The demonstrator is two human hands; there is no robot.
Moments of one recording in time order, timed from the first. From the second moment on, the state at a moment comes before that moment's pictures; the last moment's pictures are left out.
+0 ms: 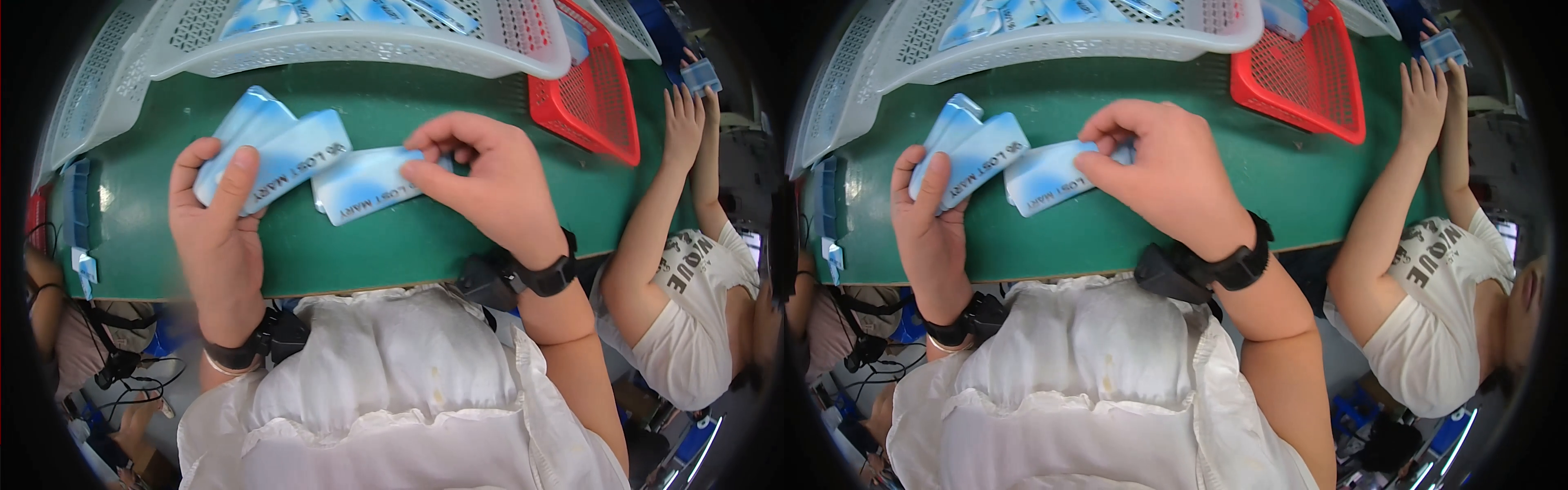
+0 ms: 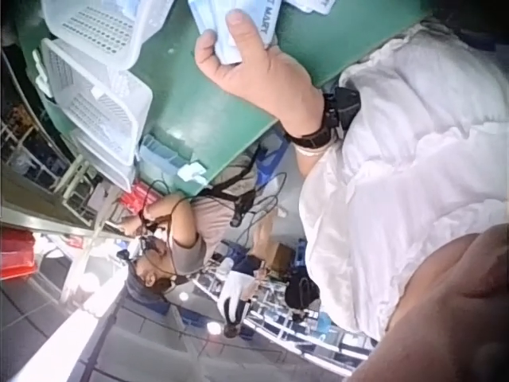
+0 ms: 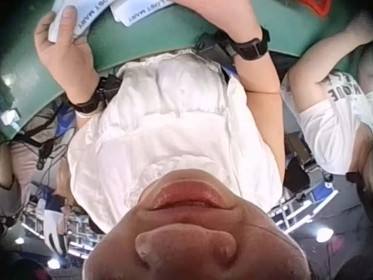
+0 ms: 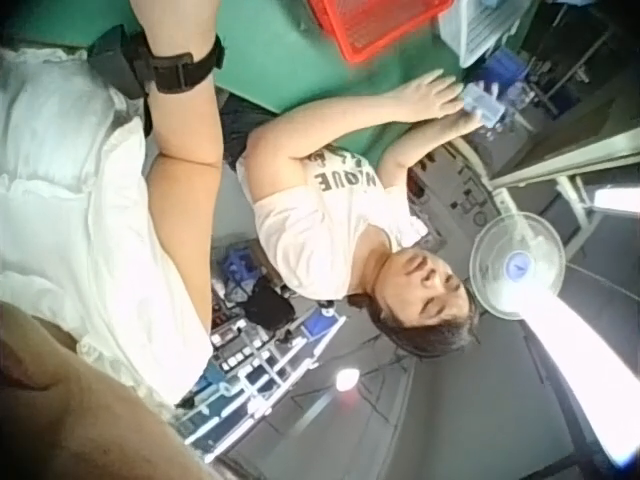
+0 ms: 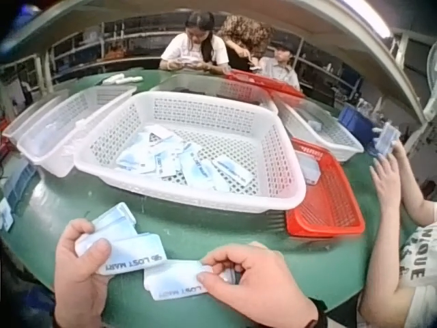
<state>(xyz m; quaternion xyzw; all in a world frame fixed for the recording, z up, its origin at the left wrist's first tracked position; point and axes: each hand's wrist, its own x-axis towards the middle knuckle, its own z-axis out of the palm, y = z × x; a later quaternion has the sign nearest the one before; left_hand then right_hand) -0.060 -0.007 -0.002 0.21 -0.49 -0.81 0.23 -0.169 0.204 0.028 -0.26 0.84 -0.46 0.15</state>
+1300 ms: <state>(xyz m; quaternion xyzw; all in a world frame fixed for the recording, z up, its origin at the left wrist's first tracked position) -0.047 0.002 -0.001 0.14 -0.44 -0.86 0.21 -0.126 0.189 0.032 -0.44 0.80 -0.41 0.00</state>
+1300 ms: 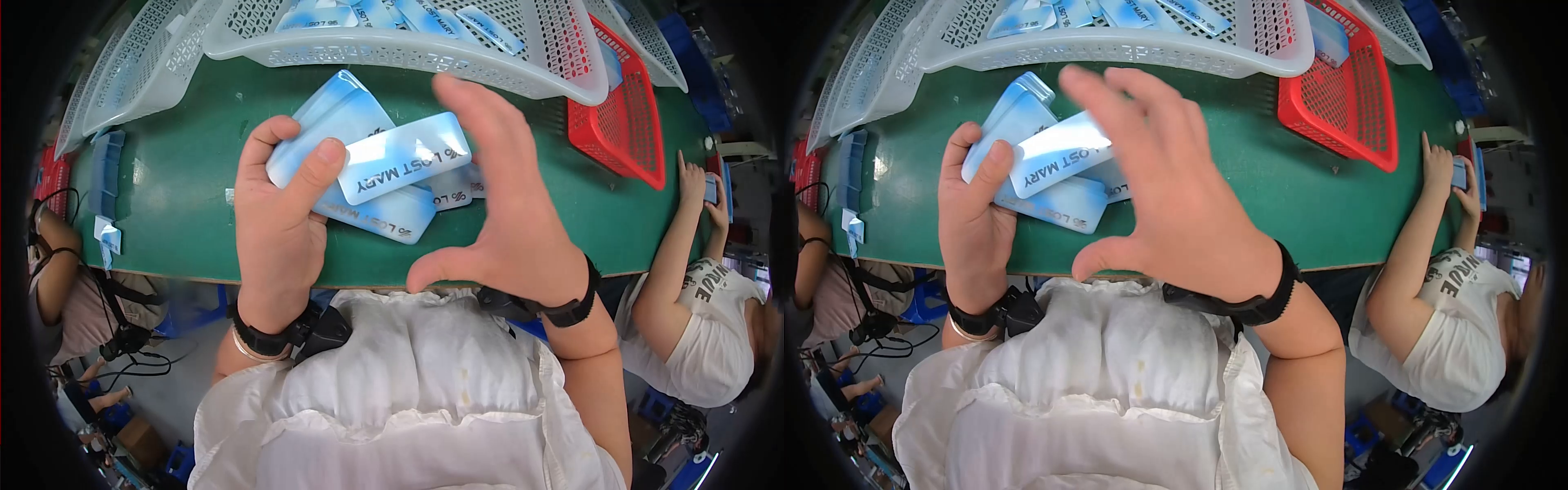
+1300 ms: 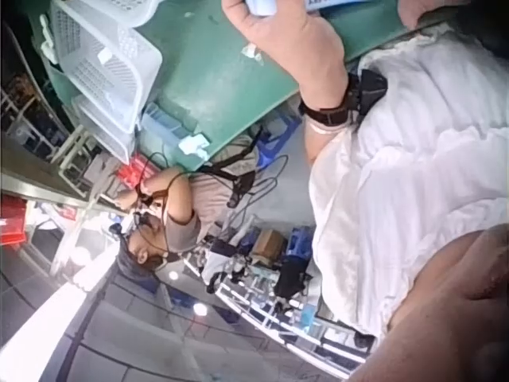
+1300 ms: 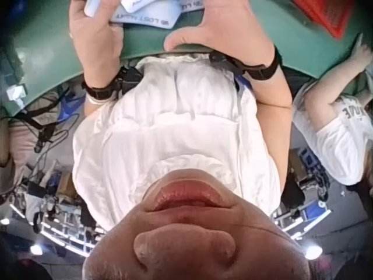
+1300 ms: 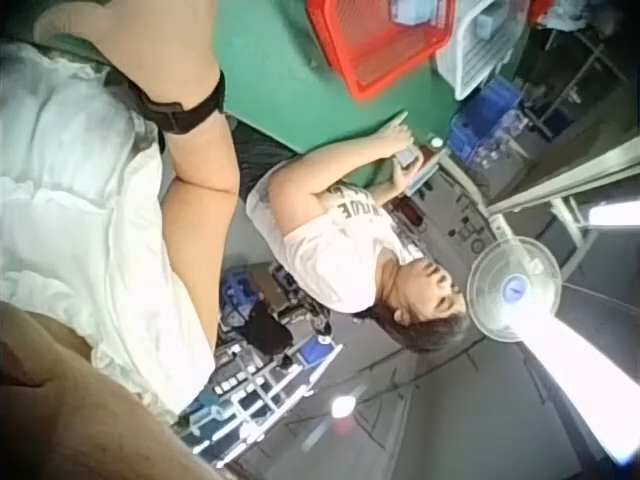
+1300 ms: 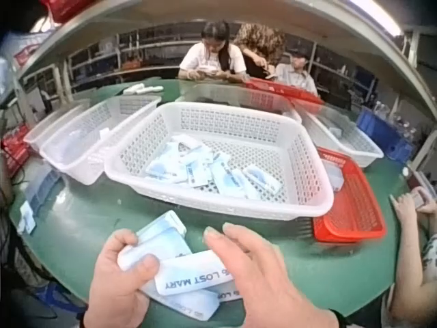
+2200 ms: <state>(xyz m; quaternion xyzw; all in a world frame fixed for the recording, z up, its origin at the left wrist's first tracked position) -0.035 -0.019 0.028 0.14 -0.45 -0.87 0.13 -0.137 0.188 0.062 -0.51 0.83 -0.21 -0.04</state>
